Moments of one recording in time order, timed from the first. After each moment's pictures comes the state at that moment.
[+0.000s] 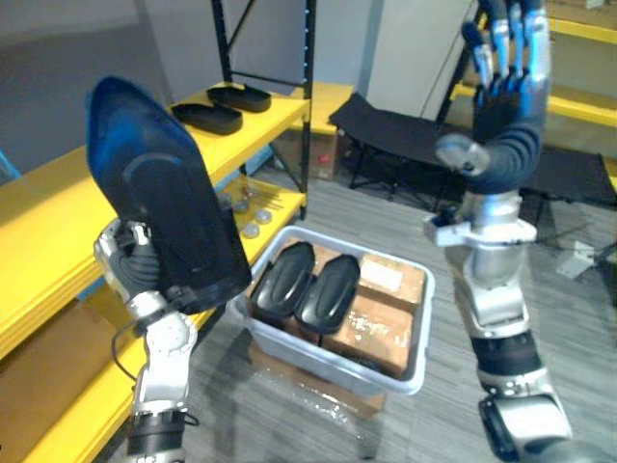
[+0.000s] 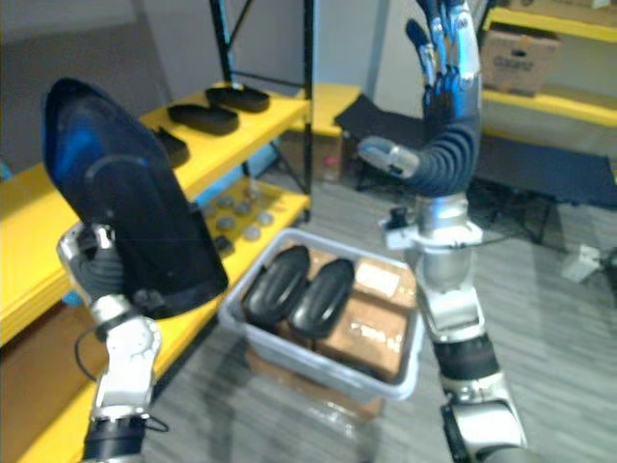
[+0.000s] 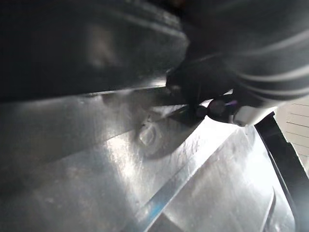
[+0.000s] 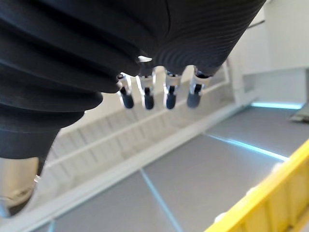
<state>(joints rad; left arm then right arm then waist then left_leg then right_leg) -0.10 0.19 0.20 -0.02 0.40 -0.13 0.71 -0.36 -0.34 -0.03 -0.20 0.08 -0.50 -0.19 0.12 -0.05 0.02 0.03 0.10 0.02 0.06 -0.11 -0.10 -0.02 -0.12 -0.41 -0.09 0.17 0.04</state>
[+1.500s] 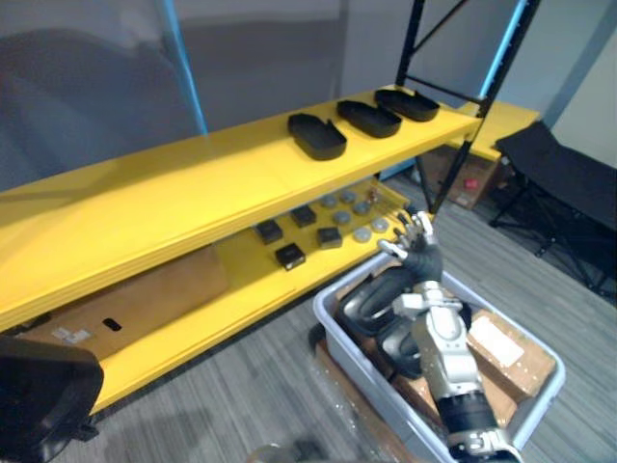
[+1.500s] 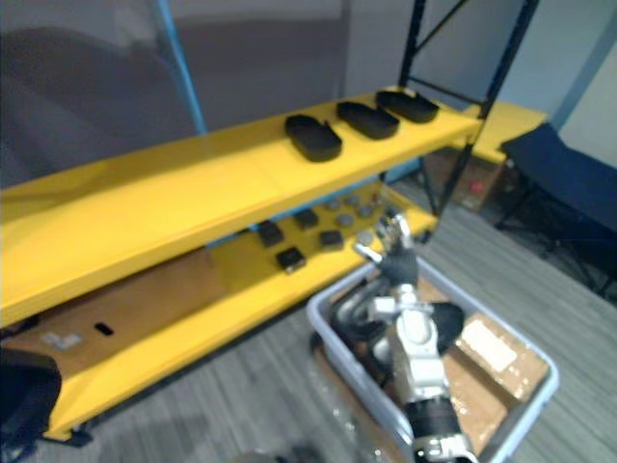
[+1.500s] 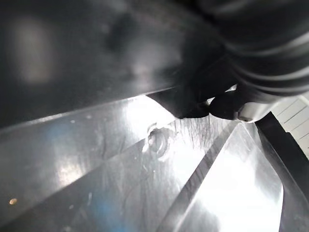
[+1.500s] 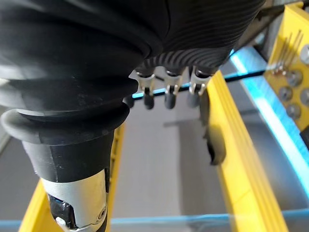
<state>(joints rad) 0.41 -0.12 0.92 -0.33 -0.20 -0.48 0.45 -0.21 -0.11 0.03 0.17 0.26 -0.21 -0.03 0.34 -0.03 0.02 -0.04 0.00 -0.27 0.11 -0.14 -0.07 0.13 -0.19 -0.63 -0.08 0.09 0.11</state>
